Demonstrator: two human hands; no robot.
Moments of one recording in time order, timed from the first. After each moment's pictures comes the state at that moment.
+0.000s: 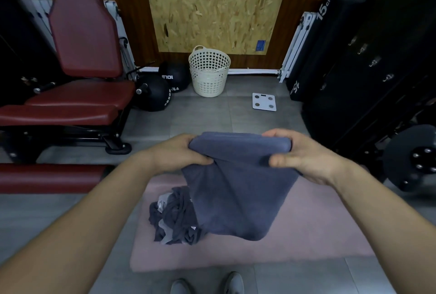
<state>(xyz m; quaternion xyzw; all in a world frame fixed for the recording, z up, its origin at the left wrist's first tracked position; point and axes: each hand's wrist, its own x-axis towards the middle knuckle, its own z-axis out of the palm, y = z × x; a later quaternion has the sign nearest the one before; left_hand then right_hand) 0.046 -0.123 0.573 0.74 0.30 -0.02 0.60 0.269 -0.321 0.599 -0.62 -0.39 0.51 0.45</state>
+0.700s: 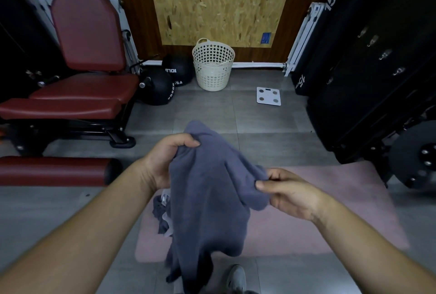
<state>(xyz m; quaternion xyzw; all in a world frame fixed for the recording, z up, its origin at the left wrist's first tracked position) 0.031 -0.139 0.570 0.36 0.31 0.03 0.88 0.231 -0.341 0.522 -0.51 -0.24 0.65 0.51</state>
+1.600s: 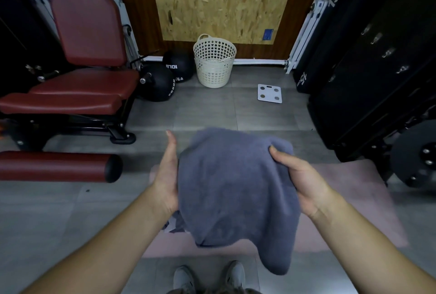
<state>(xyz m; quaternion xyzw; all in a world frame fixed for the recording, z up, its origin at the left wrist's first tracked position) 0.027 -0.174 0.530 0.20 0.35 0.13 0.91 0.219 -0.333 0.554 -0.49 -0.05 0.62 0.61</state>
